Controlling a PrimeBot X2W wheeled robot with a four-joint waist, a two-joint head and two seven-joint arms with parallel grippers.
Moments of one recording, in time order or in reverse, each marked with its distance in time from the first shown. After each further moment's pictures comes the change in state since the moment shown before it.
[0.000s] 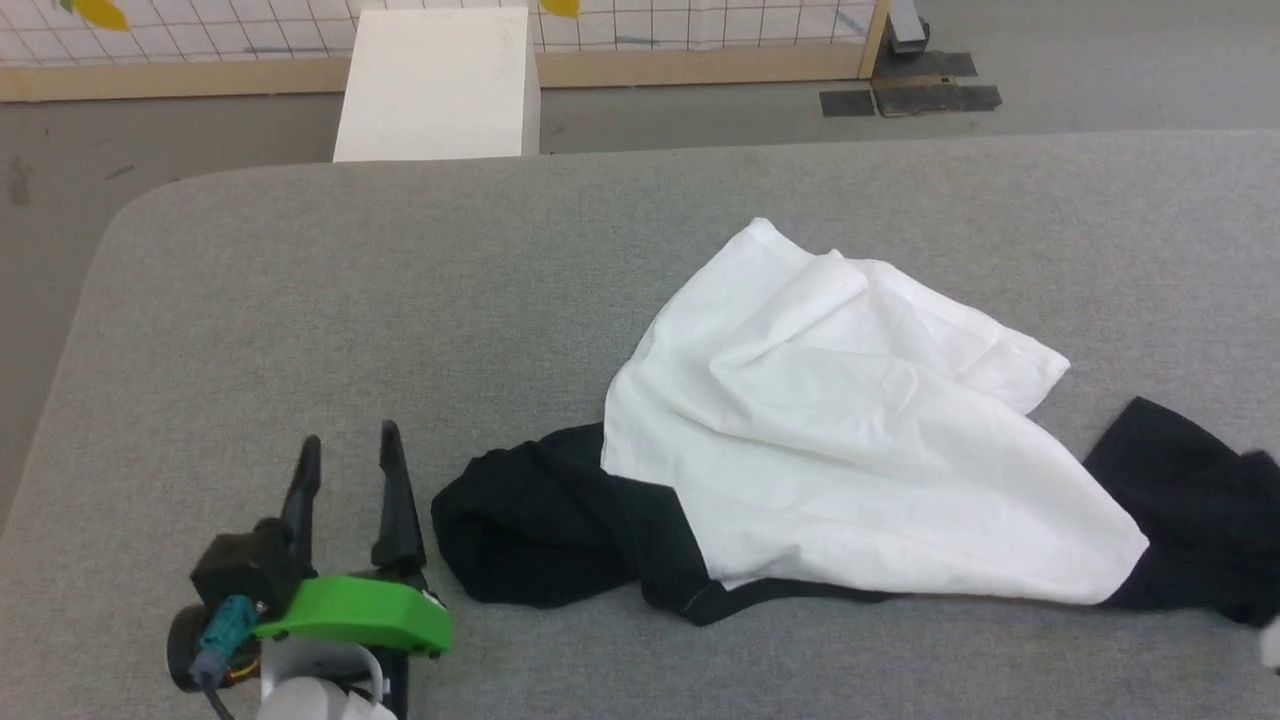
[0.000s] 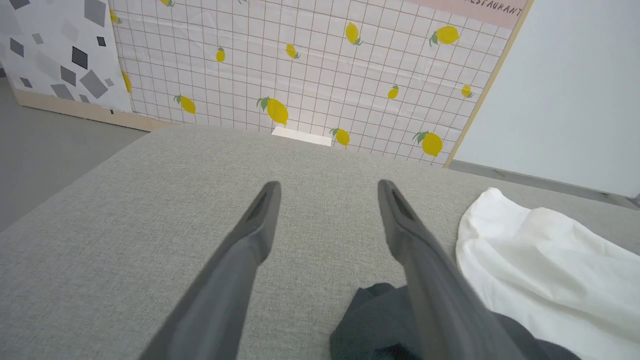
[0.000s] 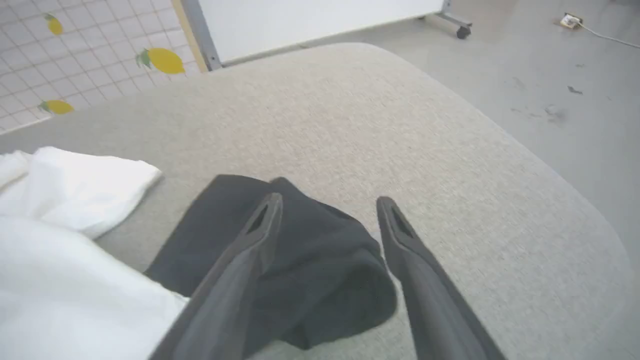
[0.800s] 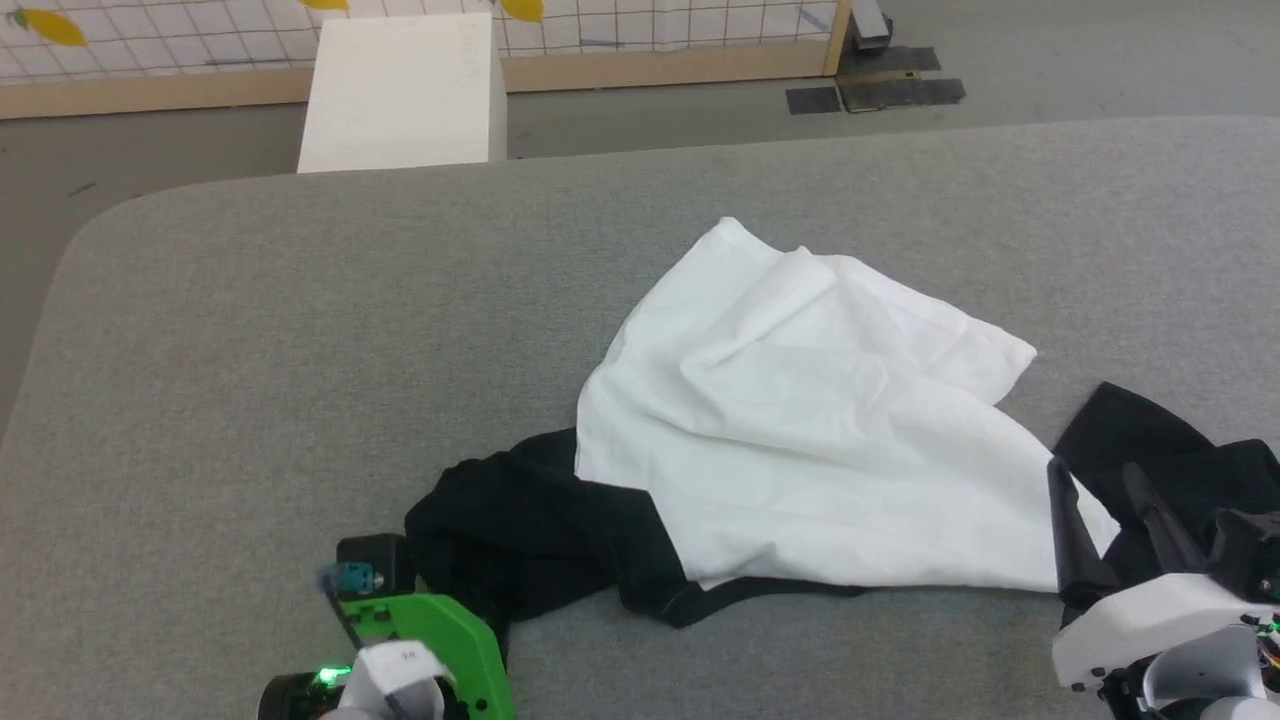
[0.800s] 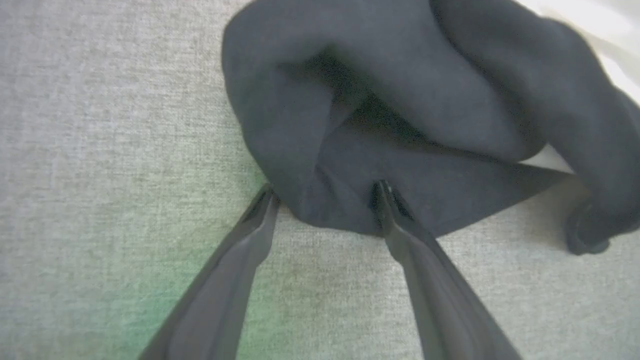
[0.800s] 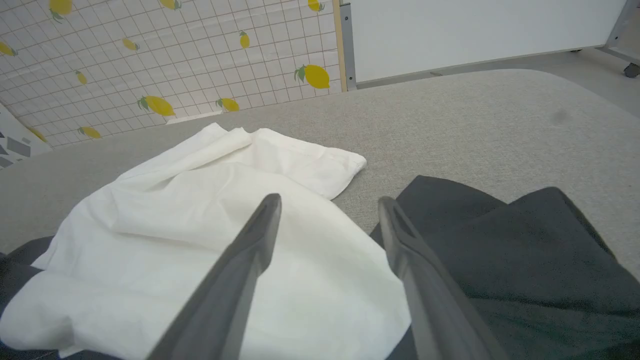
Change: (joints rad) left arm 0.037 0.017 -0.130 0.096 -0.068 0.021 0.629; right arm 0.102 0.002 0.449 -0.095 0.133 0.000 -0.151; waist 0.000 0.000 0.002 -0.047
